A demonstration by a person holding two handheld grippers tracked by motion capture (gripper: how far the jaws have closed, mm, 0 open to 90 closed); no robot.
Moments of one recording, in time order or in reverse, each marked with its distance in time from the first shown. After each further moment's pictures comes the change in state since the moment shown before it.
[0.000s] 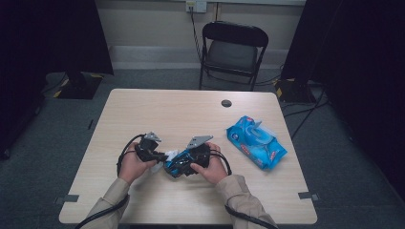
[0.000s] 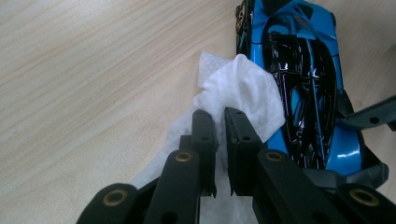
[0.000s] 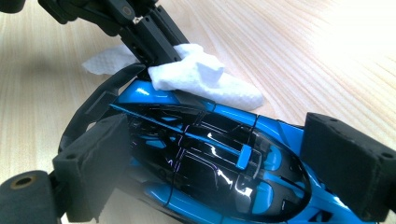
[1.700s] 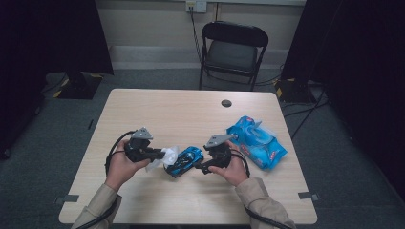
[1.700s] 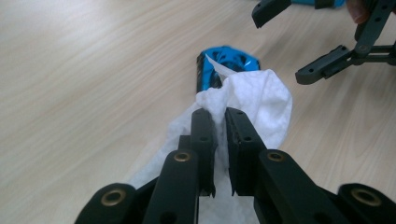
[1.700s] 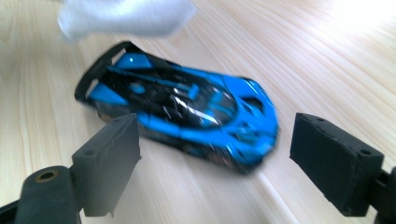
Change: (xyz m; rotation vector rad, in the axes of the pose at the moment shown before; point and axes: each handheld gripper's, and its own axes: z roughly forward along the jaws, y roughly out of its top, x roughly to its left) left arm -0.031 0.018 -0.059 -0.121 -0.026 0.072; right arm -0.017 -0.018 -0.064 -0.003 -0.044 0.028
